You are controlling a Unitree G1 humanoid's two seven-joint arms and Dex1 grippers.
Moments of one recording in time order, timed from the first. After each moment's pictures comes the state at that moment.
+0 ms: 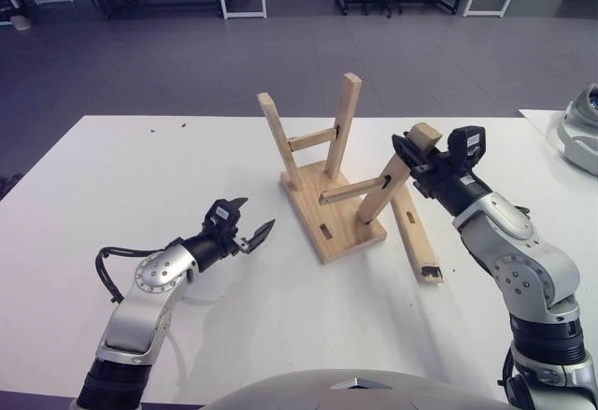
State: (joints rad) left arm 0.11 0.47 -0.05 -0.36 -0.22 0.34 -0.54; right arm -0.16 -0.44 -0.06 -0.47 0.74 0.61 0.10
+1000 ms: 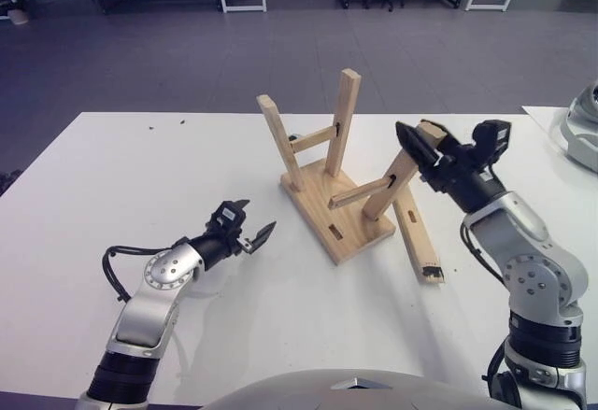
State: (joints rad) left arm 0.08 0.46 -0.07 -0.28 -0.15 0.31 -0.53; right arm -0.22 -0.40 -0.28 -0.52 0.92 0.62 0.20
